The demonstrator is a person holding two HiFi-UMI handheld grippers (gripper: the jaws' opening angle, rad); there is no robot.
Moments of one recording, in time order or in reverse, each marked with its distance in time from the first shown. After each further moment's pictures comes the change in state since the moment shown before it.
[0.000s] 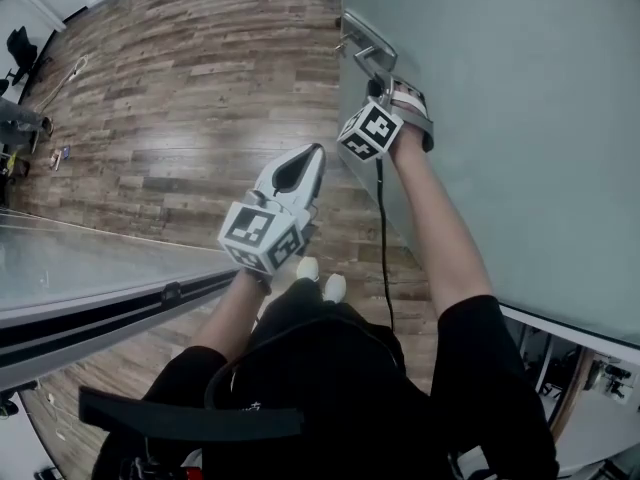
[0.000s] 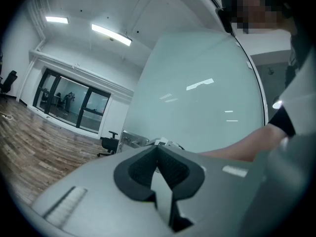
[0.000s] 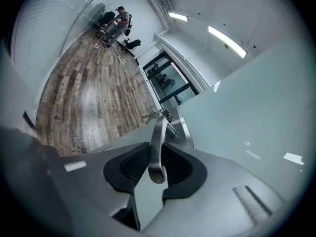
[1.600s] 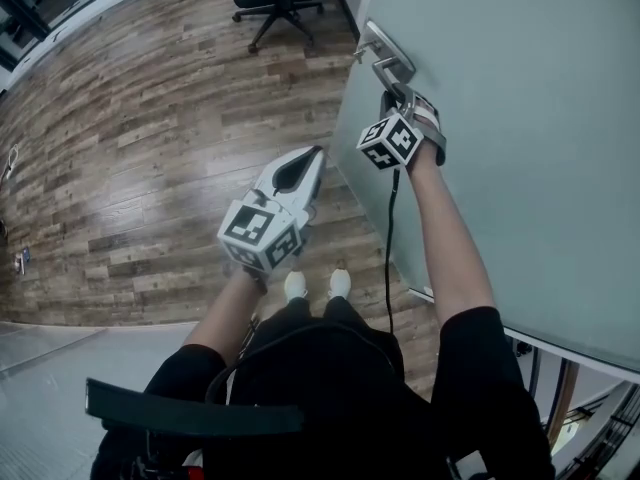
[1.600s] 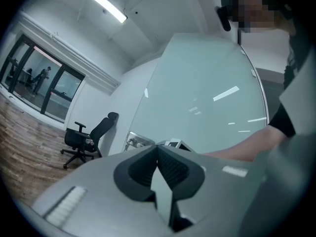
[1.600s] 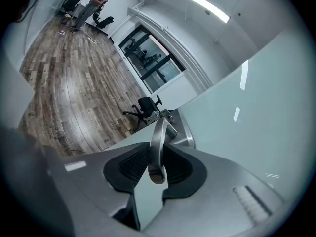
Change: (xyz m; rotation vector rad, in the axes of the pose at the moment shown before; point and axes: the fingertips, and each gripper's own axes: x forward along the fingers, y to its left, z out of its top) left arm 0.213 -0.001 0.002 -0.054 0.057 -0.326; right arm 0.093 -0.137 -0.176 0.190 0.249 -0.108
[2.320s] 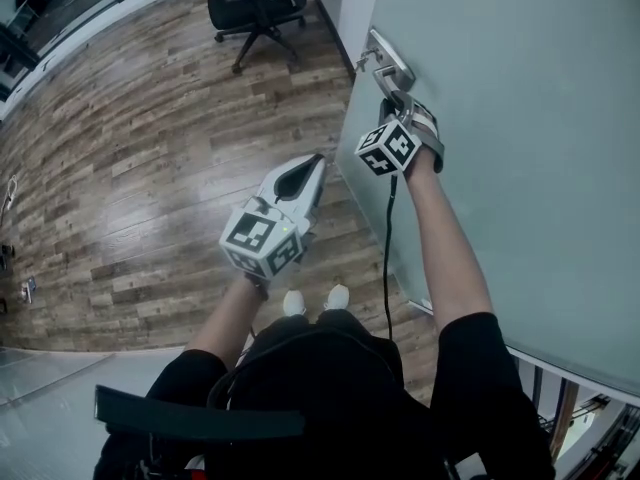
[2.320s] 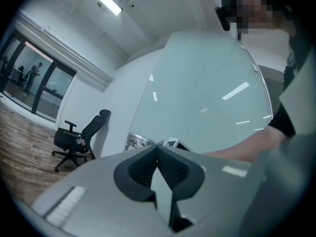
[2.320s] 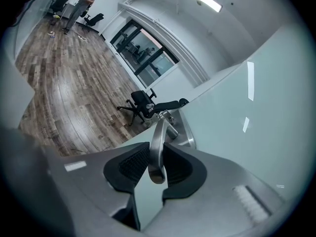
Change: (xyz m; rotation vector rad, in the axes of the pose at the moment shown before) left arm 0.073 -0.008 0.000 0.021 0.038 -0.056; right arm 0.040 -0.044 -0.043 0.074 0.059 -0.012
